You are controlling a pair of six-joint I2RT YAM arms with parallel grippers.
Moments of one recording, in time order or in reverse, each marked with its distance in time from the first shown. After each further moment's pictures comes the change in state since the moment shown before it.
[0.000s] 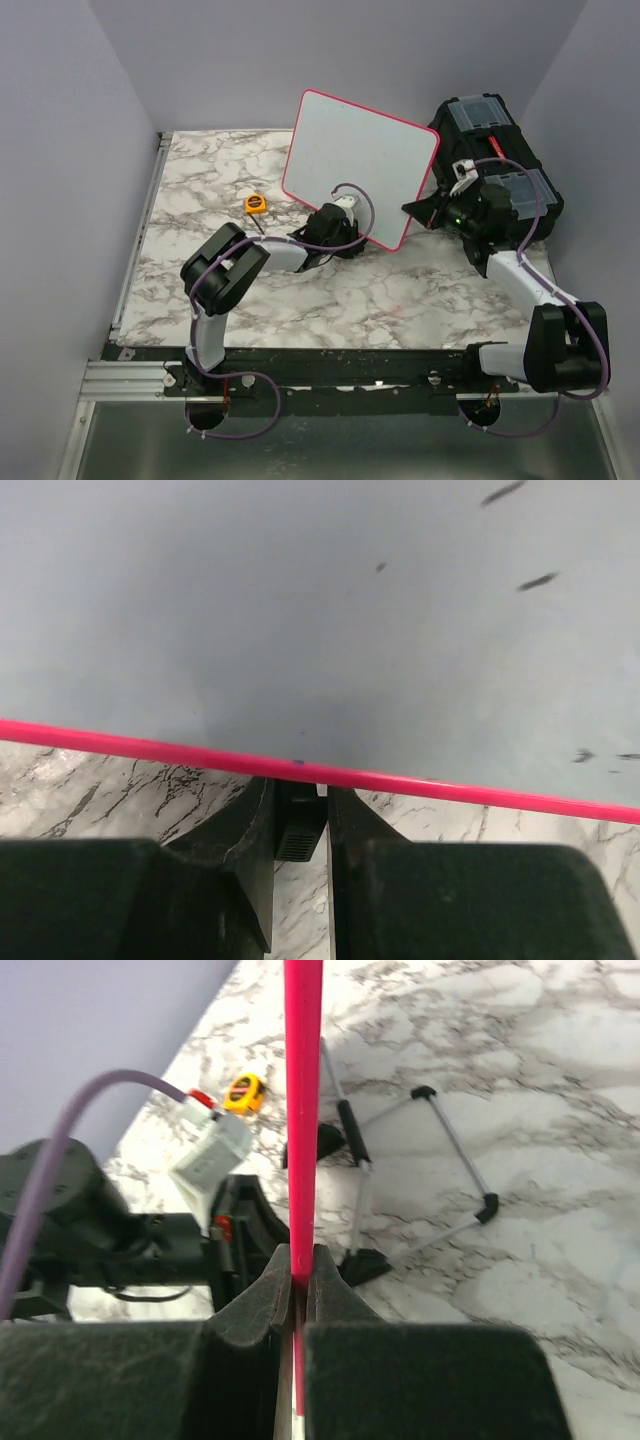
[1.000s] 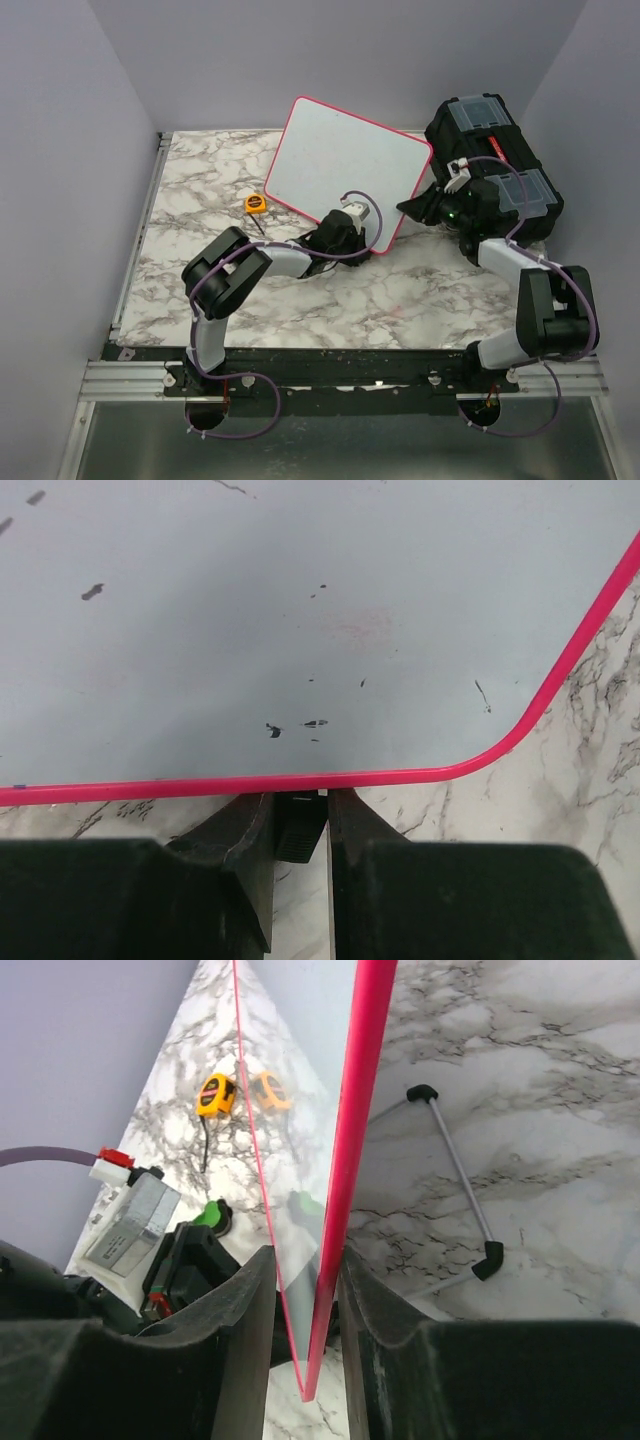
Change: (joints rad) left arm -0.056 -0.013 -0.015 0.001 0.002 0.021; right arm 0.005 0.191 0.027 0.049 0.056 0.062
